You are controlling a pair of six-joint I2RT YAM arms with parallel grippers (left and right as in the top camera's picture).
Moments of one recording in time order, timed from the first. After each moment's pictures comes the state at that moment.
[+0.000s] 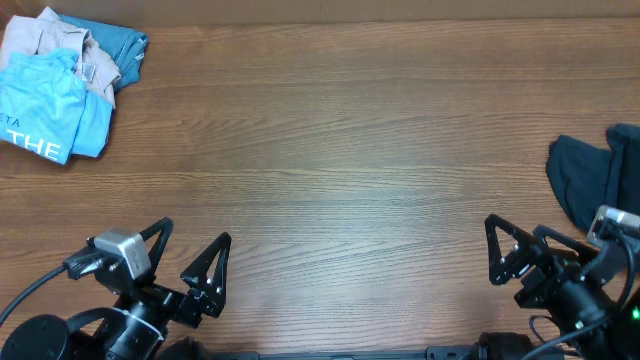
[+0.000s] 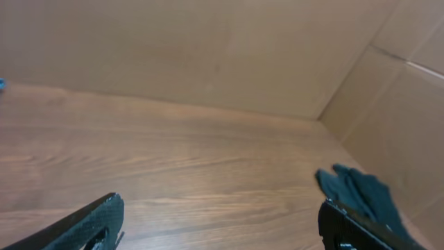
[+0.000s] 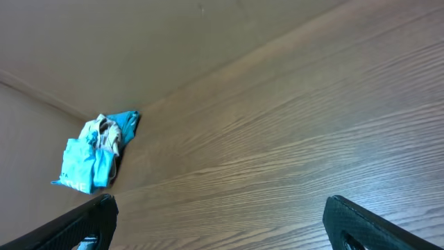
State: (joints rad) left arm 0.50 0.43 1.06 -0.94 0.93 -0.18; right arm -0.06 0.53 1.23 -1.15 -0.33 0.47
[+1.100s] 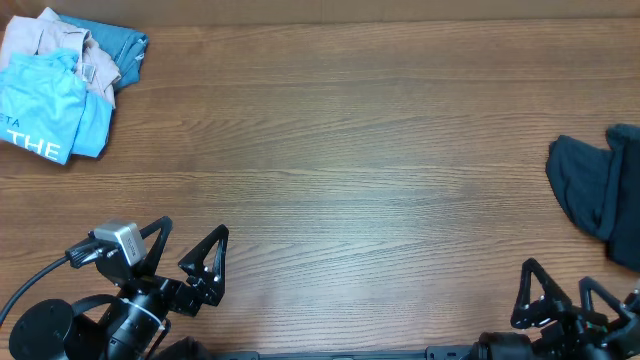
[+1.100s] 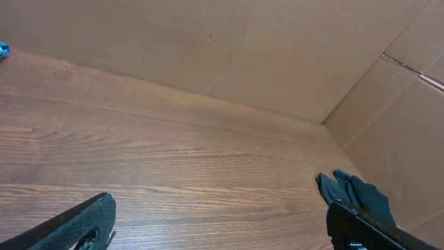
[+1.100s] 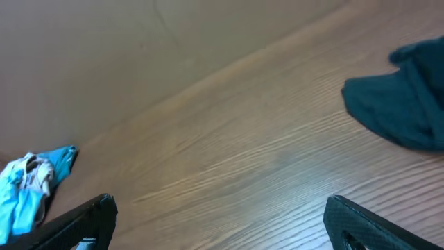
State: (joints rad) left arm 0.50 0.43 0.98 -0.92 0.89 -0.23; right arm -0.06 0.35 1.25 -1.30 -0.05 0.45
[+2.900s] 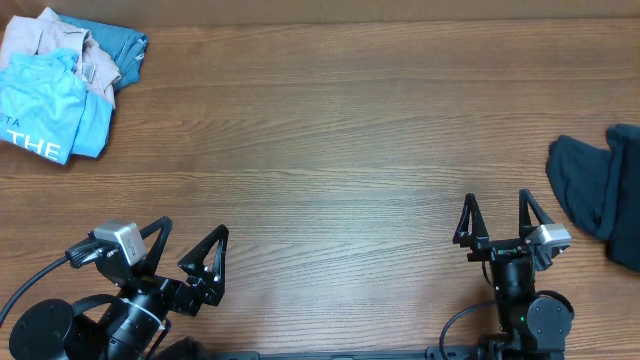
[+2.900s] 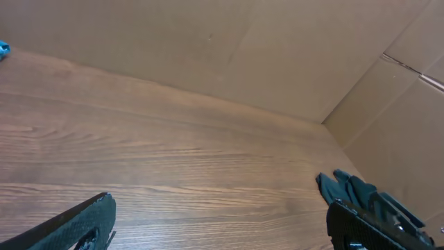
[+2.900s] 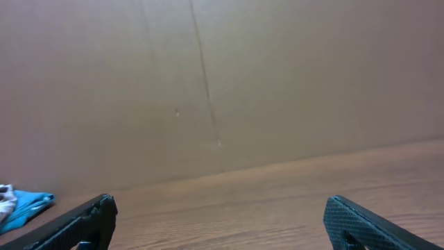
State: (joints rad) left arm 0.50 0.43 0.98 -0.92 0.88 -0.23; right arm 0.01 0.01 0.02 0.17 -0.07 0.25
